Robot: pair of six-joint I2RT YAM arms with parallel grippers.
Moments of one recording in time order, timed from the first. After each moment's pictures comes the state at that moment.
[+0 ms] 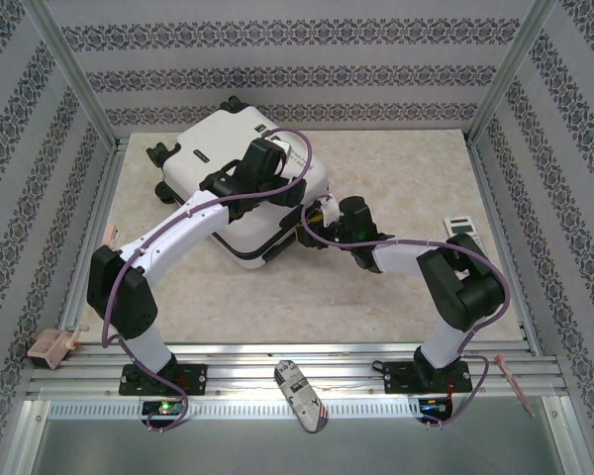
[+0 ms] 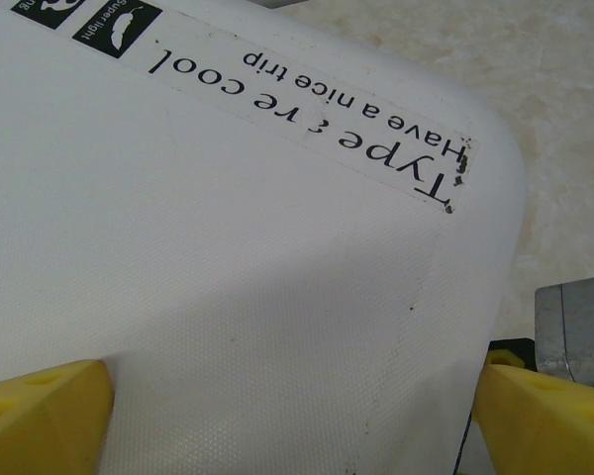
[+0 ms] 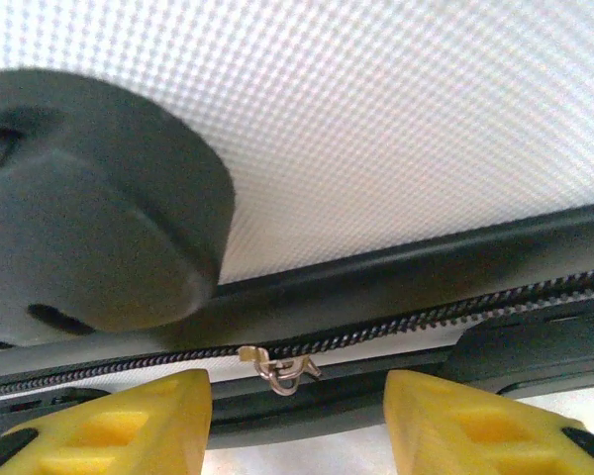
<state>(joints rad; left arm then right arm) -0.59 1.70 1.56 -0.60 -0.17 -0.22 0.50 1.71 0.78 0.43 -0.41 0.23</state>
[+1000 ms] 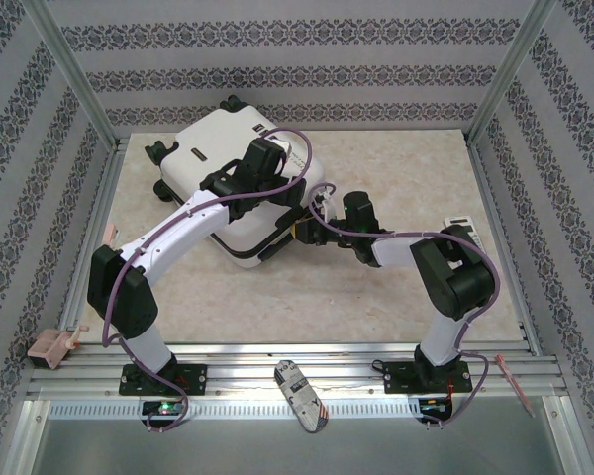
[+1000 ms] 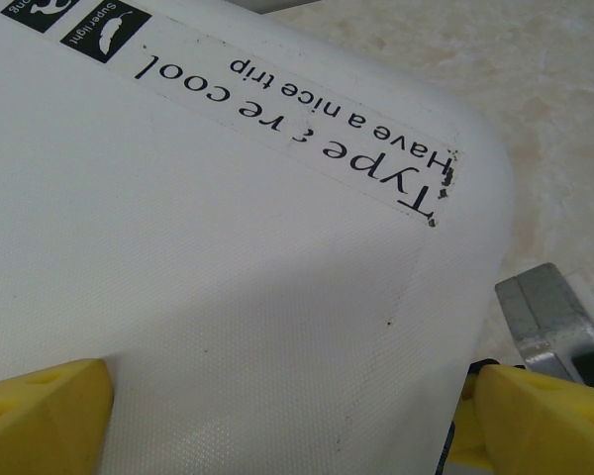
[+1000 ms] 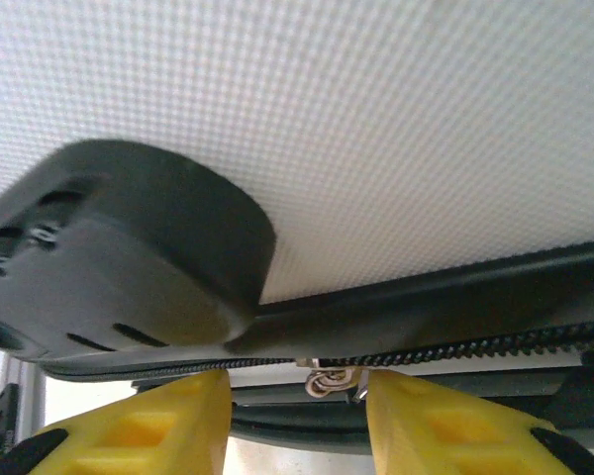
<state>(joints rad) -0.59 1.70 1.56 -0.59 -0.18 -0.22 0.45 1.79 0.81 0.54 -0.69 0.41</state>
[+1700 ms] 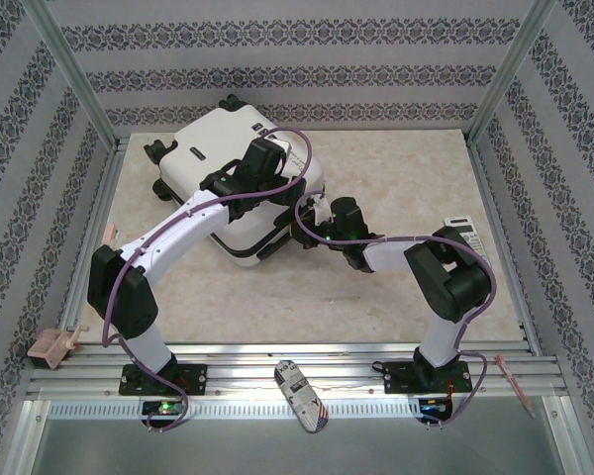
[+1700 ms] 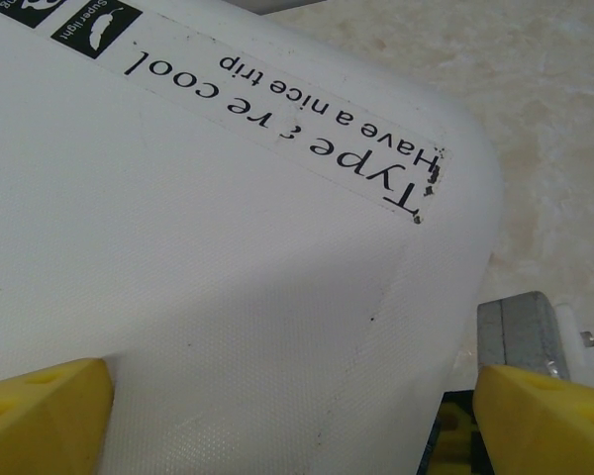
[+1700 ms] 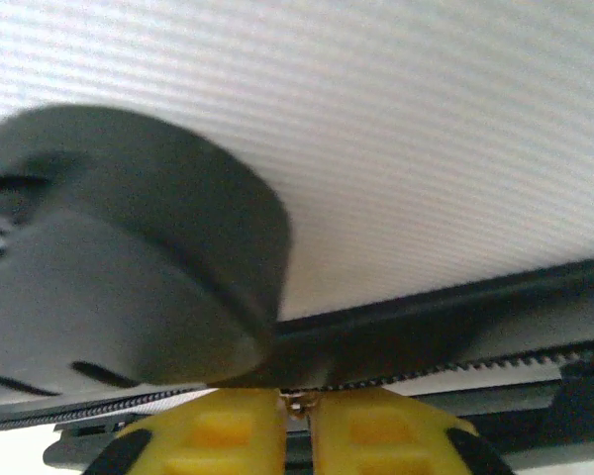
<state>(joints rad) -0.59 1.70 1.56 -0.59 -0.18 -0.23 0.53 1.79 0.81 0.55 -0.45 0.37</state>
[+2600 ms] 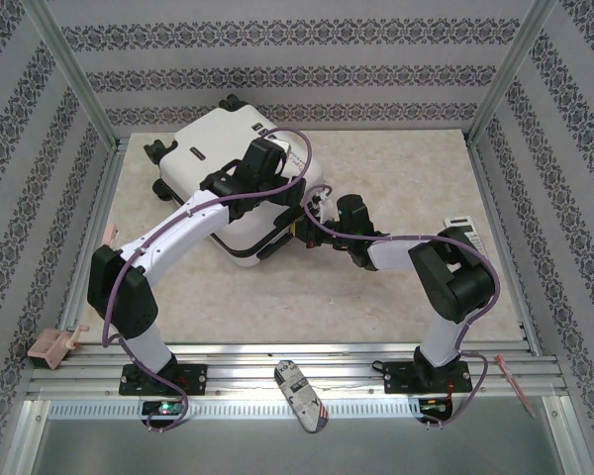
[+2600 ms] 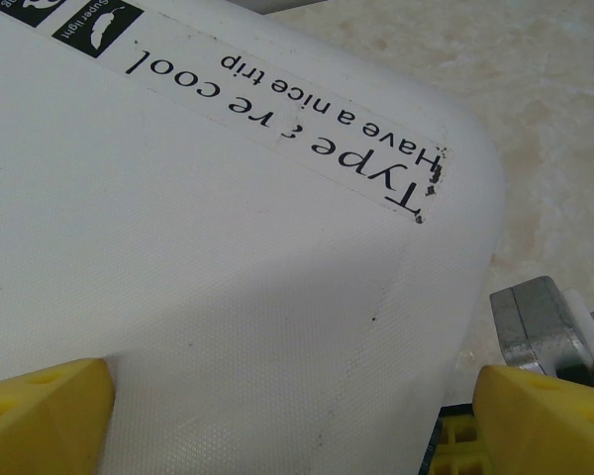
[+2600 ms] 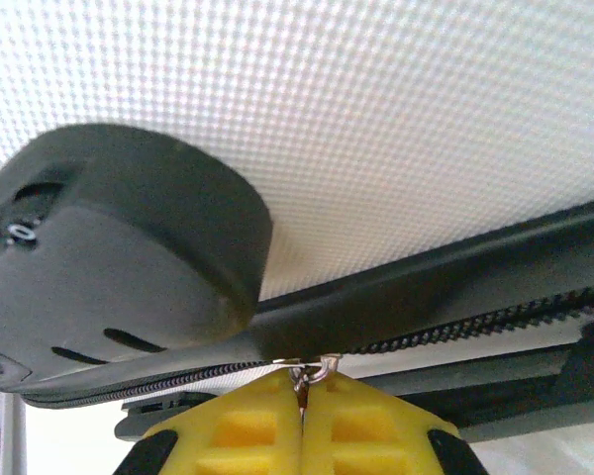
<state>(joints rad) -0.59 1.70 1.56 -0.59 -0.18 -0.23 0.49 1.78 0.80 0.54 -0.57 0.49</state>
